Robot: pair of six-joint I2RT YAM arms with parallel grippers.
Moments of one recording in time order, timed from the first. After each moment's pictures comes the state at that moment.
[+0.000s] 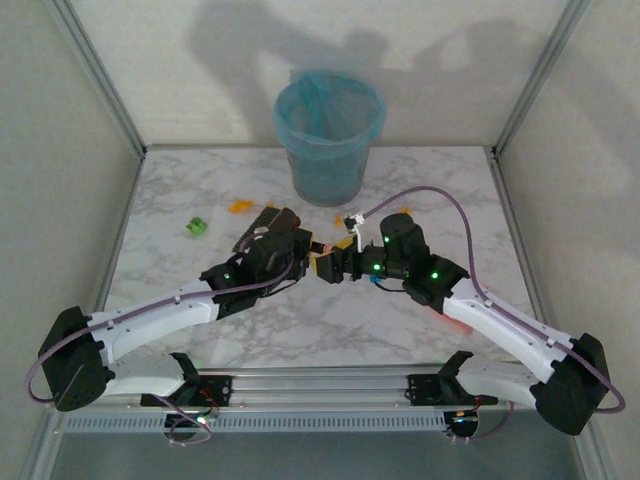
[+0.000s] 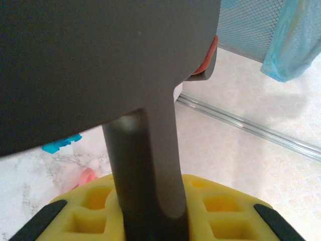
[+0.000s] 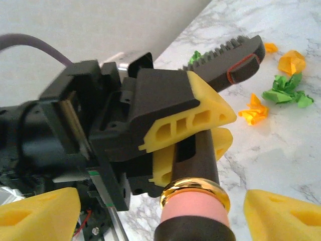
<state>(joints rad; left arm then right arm) -0.89 1.23 0.86 -0.09 -0.33 -1.95 0.78 1.11 0.86 -0.15 -0.42 0.39</state>
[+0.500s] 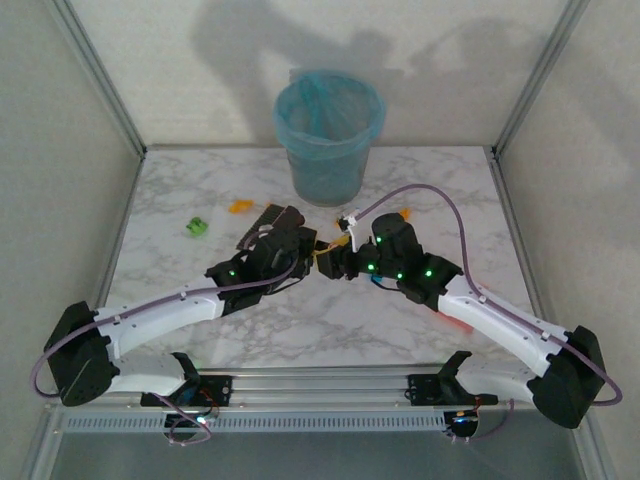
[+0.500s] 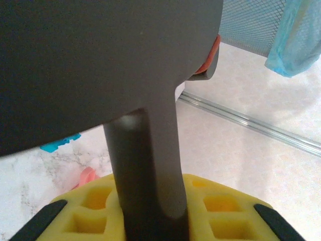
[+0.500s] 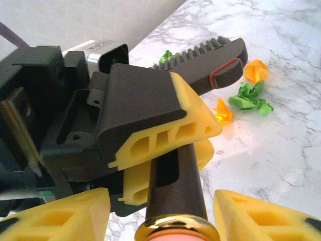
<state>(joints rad) -0.89 1.27 0.89 -0.09 -0.32 -1.95 0.81 1.14 0.88 -0.18 -0.29 0.29</state>
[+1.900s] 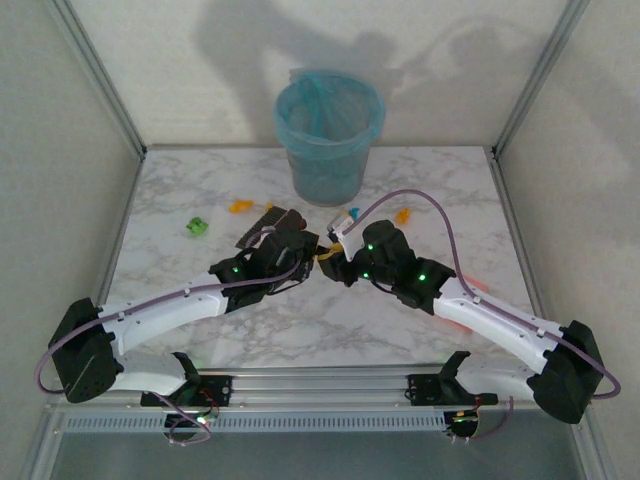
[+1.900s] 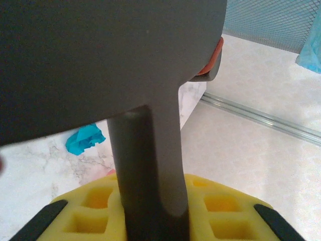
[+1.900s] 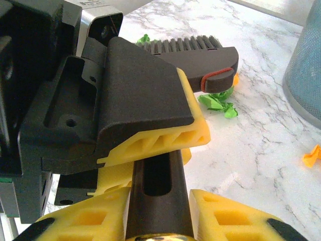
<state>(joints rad) -0.90 1.30 0.92 -0.18 -0.30 -1.91 0.86 1.16 0.86 -0.19 -0.15 0.05</state>
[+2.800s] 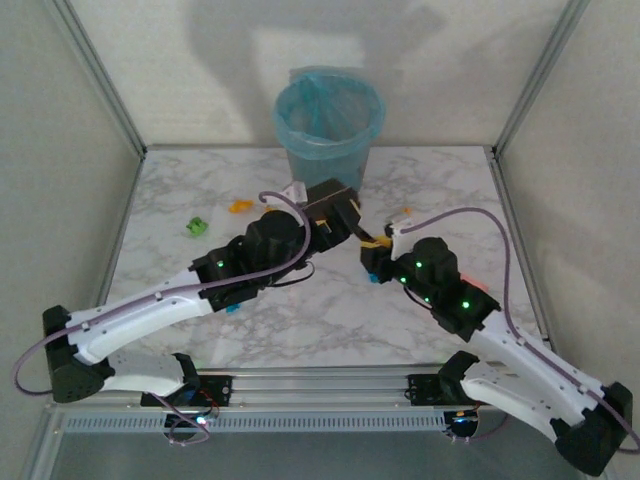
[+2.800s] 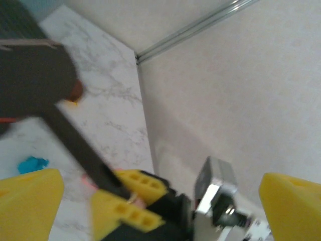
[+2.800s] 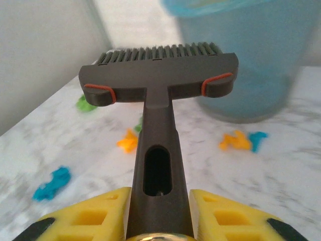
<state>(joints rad) -1.03 1.23 1.20 -0.21 -0.33 -1.07 0.72 0.78 0.66 -0.18 0.08 0.26</state>
